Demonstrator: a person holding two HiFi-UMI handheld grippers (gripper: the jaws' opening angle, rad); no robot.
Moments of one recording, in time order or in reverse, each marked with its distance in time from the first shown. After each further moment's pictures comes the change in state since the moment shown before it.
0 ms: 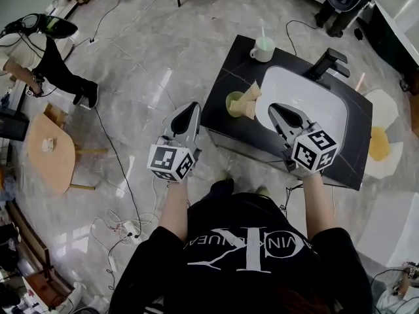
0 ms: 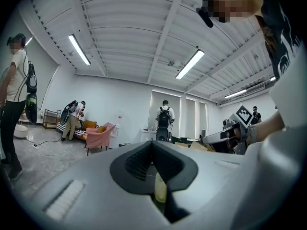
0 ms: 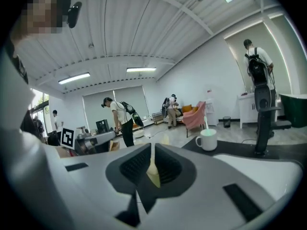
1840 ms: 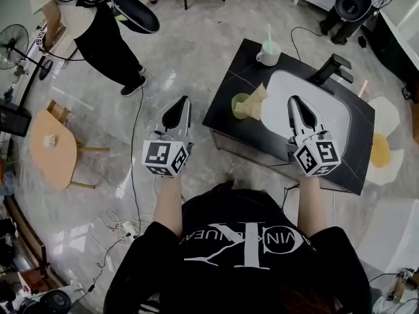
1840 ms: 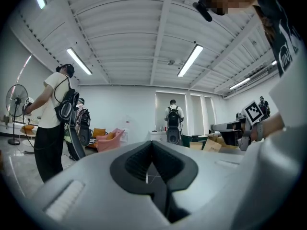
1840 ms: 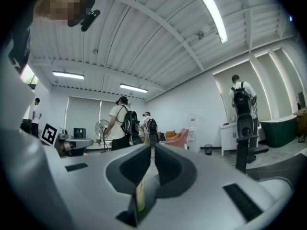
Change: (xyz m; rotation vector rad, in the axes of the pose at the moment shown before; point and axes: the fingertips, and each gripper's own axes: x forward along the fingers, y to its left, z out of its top) left arm -0.016 0.041 0.018 0.105 -0.014 0.102; right arm -0.024 -0.028 0.038 -0.134 -0.300 -0.241
